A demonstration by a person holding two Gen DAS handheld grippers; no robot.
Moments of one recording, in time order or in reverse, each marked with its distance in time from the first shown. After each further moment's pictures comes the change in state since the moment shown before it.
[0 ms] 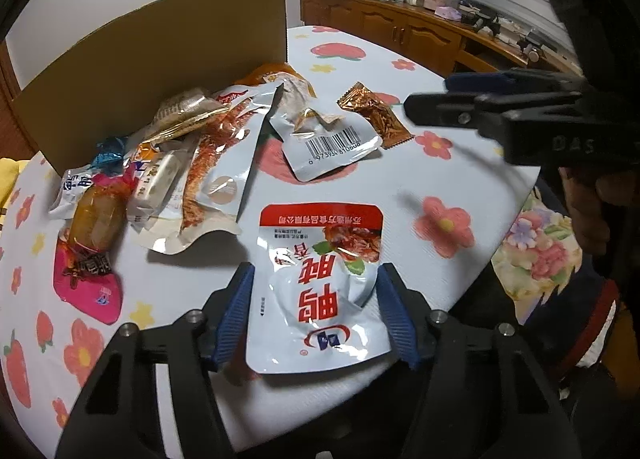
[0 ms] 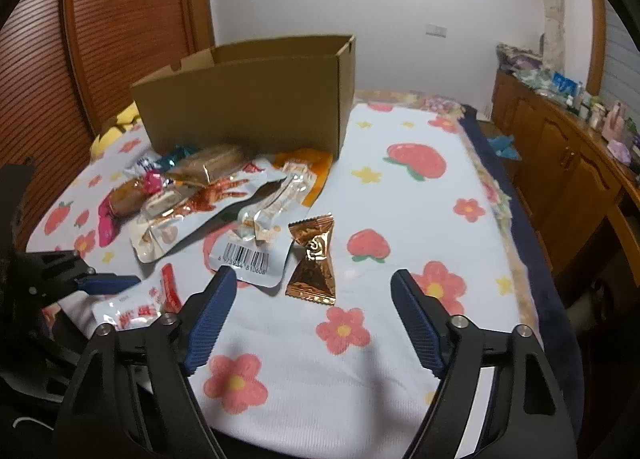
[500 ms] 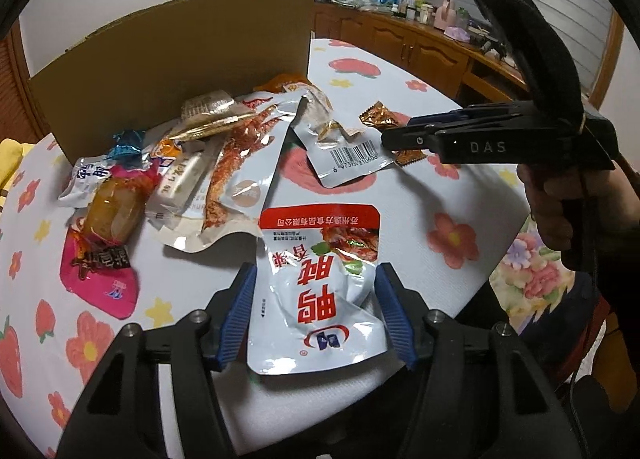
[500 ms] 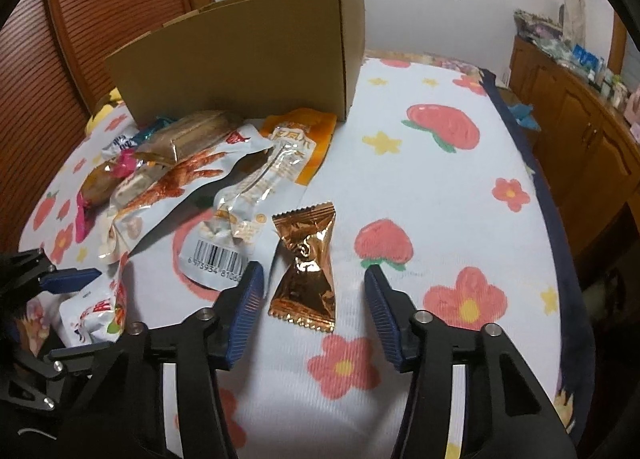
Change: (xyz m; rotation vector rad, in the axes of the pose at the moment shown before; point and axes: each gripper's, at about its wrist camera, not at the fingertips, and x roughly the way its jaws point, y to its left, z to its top) left arm -0.009 0.016 -0.003 -0.063 -0.045 -0.014; right arm 0.054 -0.013 0.011 0.024 0.136 0.063
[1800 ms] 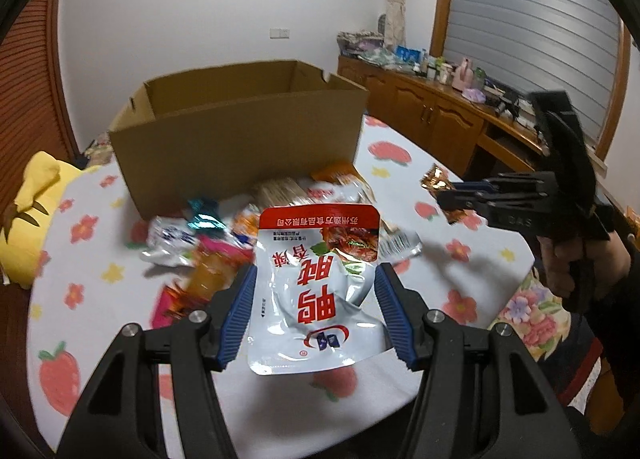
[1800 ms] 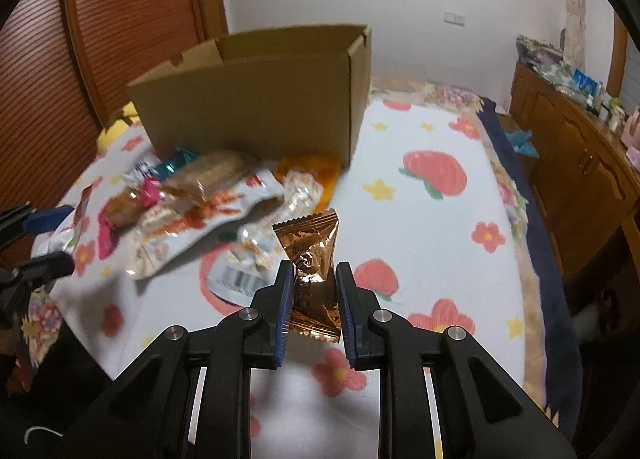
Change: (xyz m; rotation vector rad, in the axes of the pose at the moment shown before) left arm -0.075 0.048 0.025 -0.074 -0.200 0.049; right arm -0.041 0.011 0.018 -0.051 -0.087 -0.012
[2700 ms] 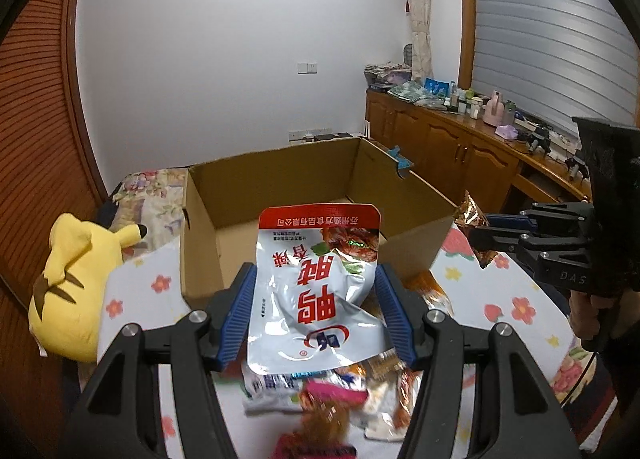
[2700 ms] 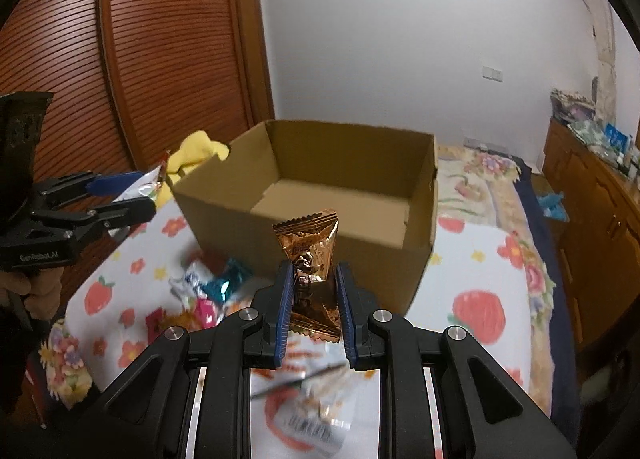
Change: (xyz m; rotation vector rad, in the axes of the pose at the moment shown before) left arm 0.019 0.081 0.119 0.021 -0.095 0.090; right arm -0.001 0.040 0.116 -0.080 -0.163 0.110
